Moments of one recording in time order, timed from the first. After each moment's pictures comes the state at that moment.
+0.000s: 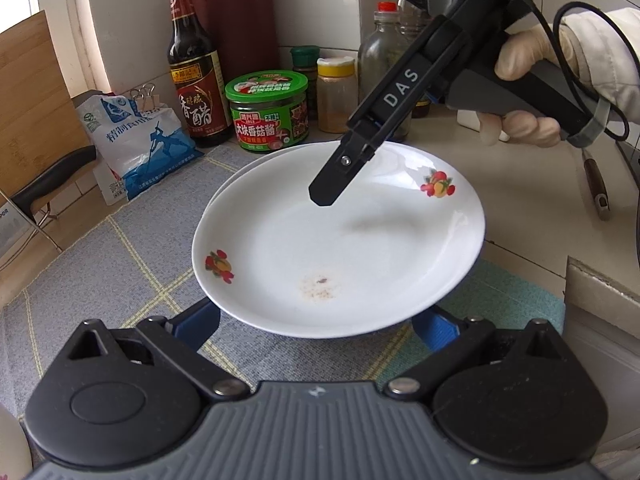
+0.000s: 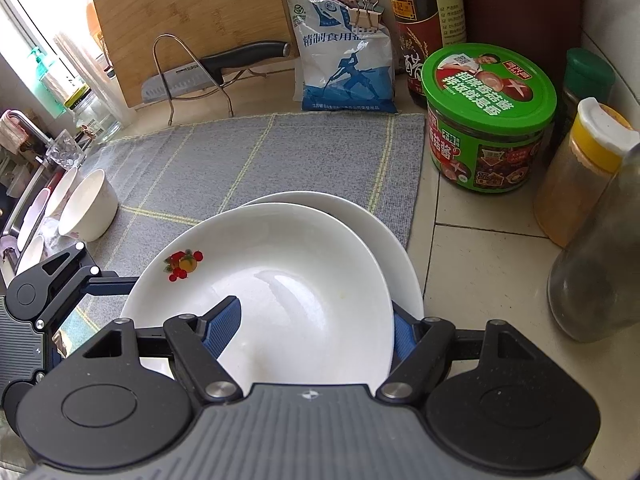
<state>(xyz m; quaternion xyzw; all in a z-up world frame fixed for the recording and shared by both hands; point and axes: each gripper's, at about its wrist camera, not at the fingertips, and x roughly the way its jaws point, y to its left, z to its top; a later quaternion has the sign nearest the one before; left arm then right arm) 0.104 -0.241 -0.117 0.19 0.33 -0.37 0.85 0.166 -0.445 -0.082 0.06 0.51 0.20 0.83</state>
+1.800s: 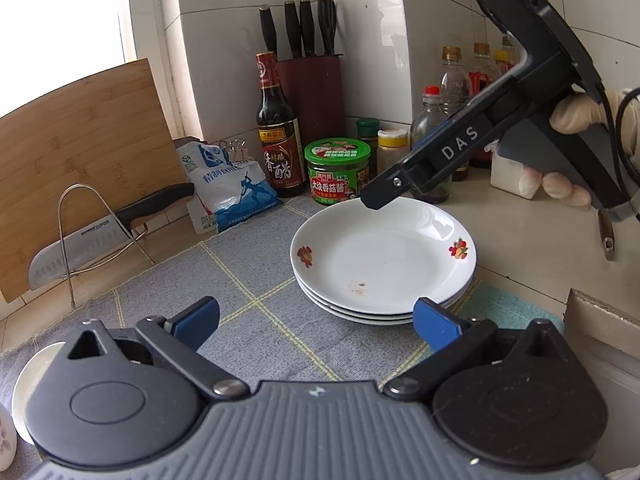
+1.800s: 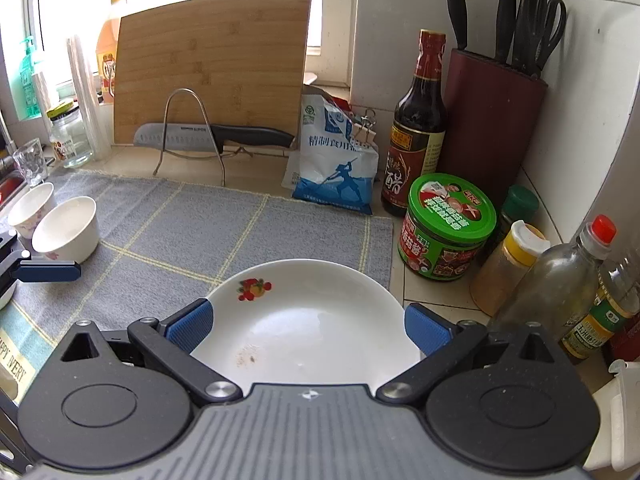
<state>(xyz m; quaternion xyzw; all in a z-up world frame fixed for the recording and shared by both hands) 0.060 -0.167 -0.074 0.15 0.25 -0.31 0.91 0.094 -0.370 -0.024 -0.05 0.36 0.10 0.93</state>
